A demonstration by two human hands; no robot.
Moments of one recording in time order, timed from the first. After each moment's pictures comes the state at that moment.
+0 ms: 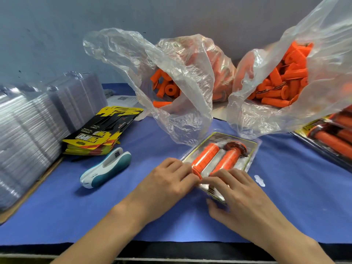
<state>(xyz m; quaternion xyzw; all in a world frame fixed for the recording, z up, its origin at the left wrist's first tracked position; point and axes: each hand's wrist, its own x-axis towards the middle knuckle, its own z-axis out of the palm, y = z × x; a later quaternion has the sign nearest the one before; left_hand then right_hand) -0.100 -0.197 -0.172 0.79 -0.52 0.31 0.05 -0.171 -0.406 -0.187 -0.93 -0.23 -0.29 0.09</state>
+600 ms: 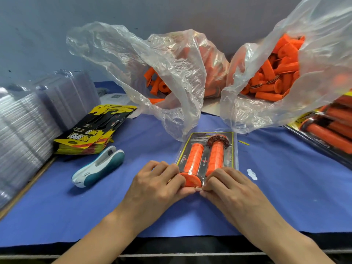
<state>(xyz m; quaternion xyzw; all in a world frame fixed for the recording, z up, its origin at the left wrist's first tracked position) -0.116 -0.196 -0.182 0.80 -0.44 0.39 0.07 -0.177 -0.412 -0.195 -0.91 -0.24 -0.33 0.06</state>
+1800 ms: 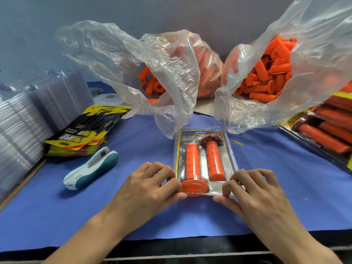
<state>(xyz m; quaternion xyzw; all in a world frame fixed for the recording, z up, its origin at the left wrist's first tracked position) -0.114 -0.190 -0.177 0.79 -0.49 0.36 0.06 -0.195 -0.447 -0.196 -0.89 -0.16 -0.41 -0.06</state>
